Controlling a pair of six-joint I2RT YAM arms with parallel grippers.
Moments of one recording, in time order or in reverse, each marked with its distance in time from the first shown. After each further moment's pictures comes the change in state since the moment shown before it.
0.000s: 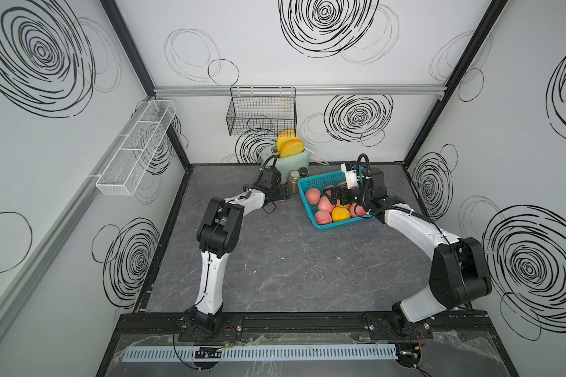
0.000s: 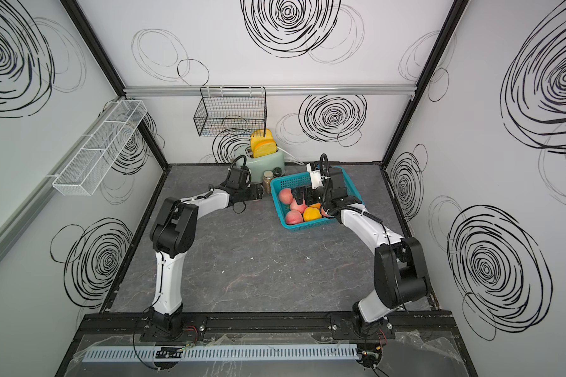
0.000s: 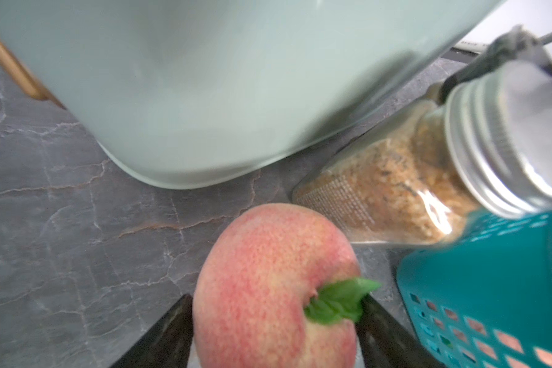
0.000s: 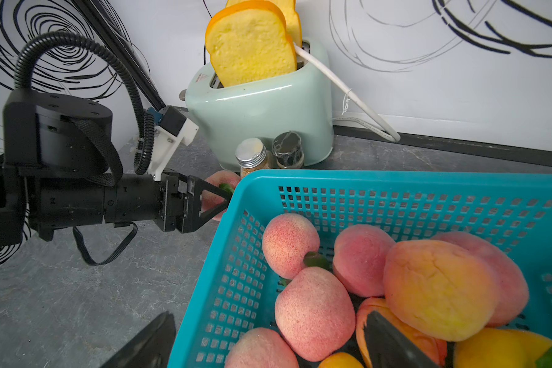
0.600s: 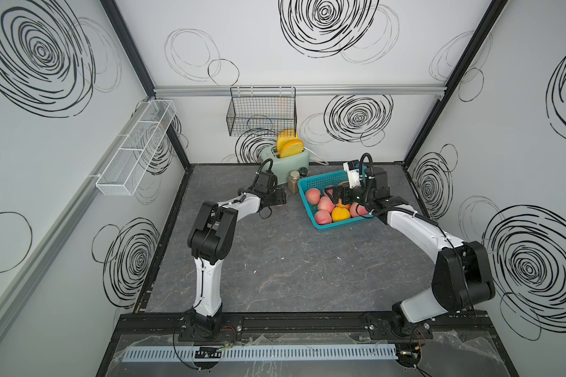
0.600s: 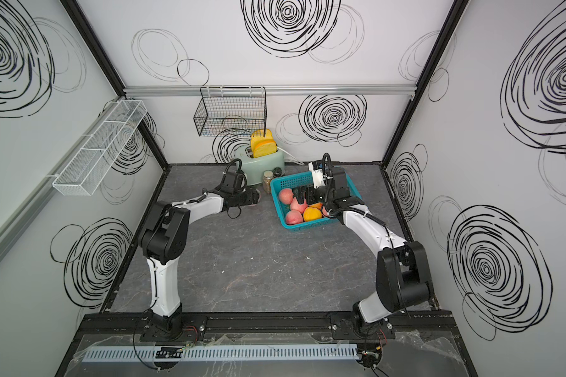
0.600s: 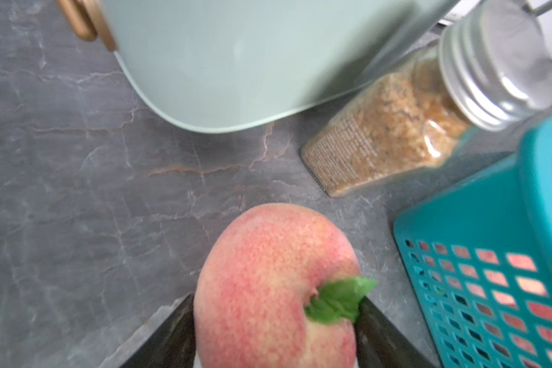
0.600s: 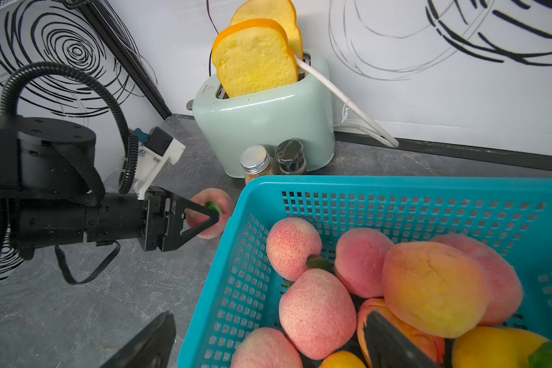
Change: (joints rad) left arm 0.006 -0.162 -0.183 -0.008 0.033 -0.008; right arm -0.007 -0.034 -0.008 0.001 -0.021 0.015
